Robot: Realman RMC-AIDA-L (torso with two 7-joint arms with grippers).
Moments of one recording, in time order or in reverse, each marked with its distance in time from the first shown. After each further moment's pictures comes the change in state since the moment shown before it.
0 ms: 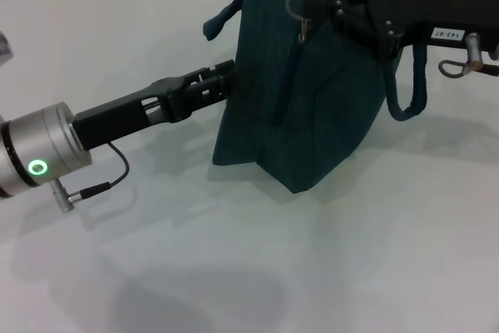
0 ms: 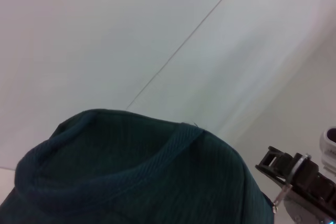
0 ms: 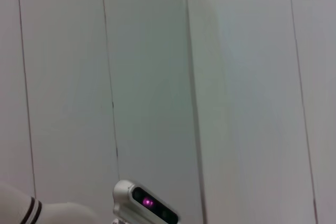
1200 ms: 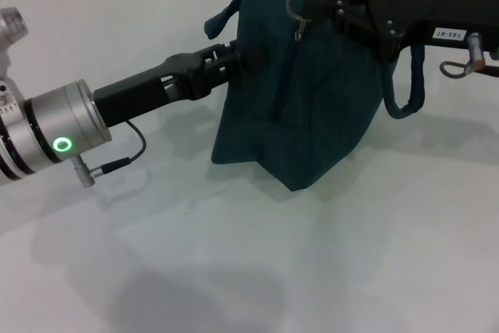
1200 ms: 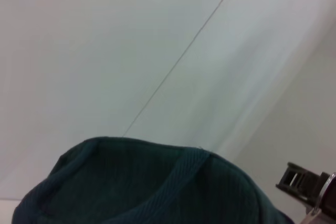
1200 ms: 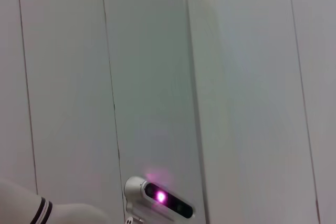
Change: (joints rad) left arm -0.058 -0.003 0.032 -0.037 -0.062 -0.075 0.089; right arm 0.001 -0.001 0.002 0.003 0.000 -0.008 0.013
